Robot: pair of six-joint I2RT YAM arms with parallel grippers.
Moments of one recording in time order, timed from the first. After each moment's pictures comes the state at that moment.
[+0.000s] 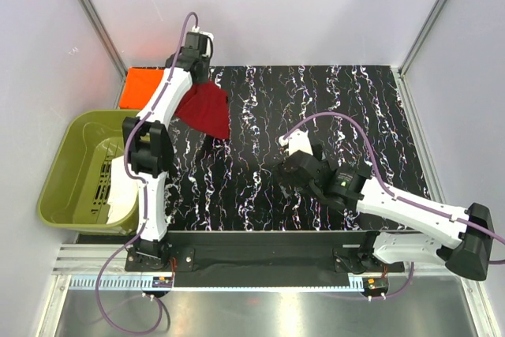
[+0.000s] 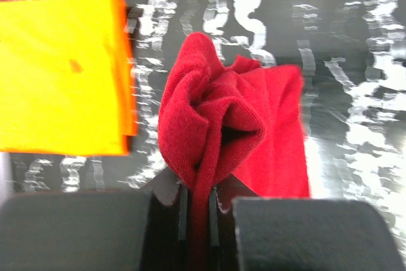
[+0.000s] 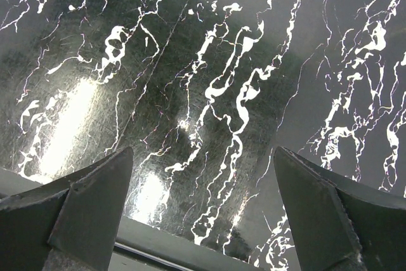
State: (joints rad) left arm -0.24 2.20 2.15 -0.72 -0.25 0.01; right arm 1.05 1.13 0.95 -0.66 0.54 0.34
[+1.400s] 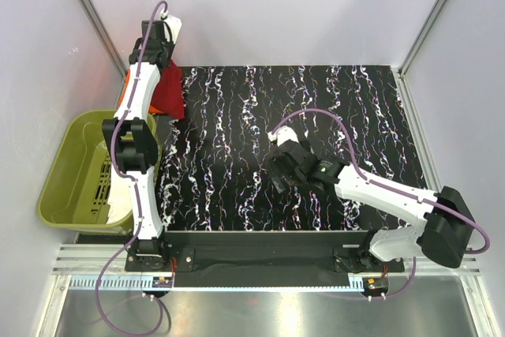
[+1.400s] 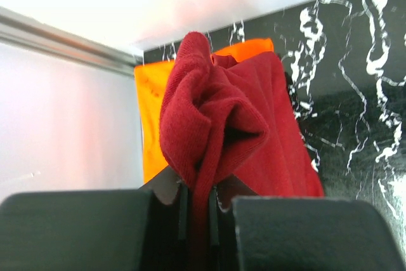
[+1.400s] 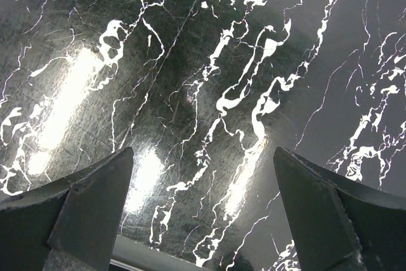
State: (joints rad) left arm -0.01 2.22 2.22 -0.57 -0.20 0.41; right arm 0.94 1.31 0.96 -0.55 0.40 0.27
